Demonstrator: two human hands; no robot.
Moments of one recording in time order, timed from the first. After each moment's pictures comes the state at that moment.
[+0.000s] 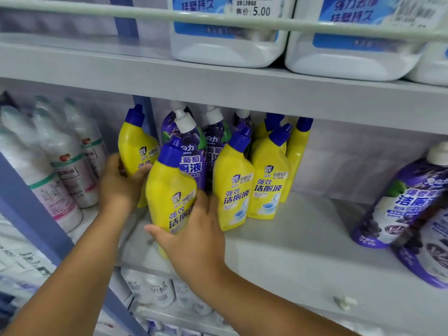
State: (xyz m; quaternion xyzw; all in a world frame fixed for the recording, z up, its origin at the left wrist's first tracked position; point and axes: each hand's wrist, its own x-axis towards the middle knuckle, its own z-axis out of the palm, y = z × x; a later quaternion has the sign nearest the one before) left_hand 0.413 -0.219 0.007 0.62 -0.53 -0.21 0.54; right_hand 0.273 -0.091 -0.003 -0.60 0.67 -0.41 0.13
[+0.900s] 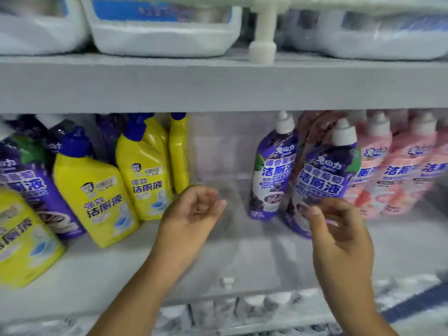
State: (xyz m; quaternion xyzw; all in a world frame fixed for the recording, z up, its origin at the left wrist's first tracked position) left_hand 0.117 -0.067 0.003 0.34 -0.66 -0.50 0.45; right_hand -0.055 0.077 0.011 -0.31 0.66 -0.68 0.04
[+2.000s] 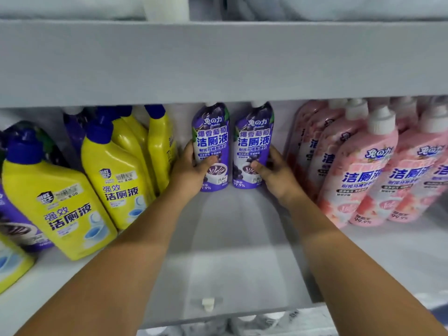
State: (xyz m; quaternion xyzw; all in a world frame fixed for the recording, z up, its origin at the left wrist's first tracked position) left_hand 0.018 -0.213 -0.023 0.40 -0.68 -0.46 0.42; right_hand -0.182 -0.113 -0.035 -0.45 0.57 -0.64 0.27
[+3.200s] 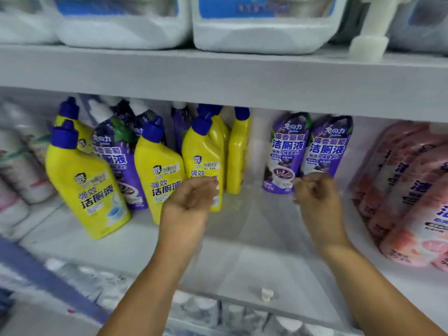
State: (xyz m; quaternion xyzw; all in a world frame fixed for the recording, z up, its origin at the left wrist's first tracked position) left_hand 0.162 -0.082 0.008 0.45 -0.49 -0.45 0.60; right_hand -0.078 -0.080 -0.025 -0.43 0.58 -0.68 0.17
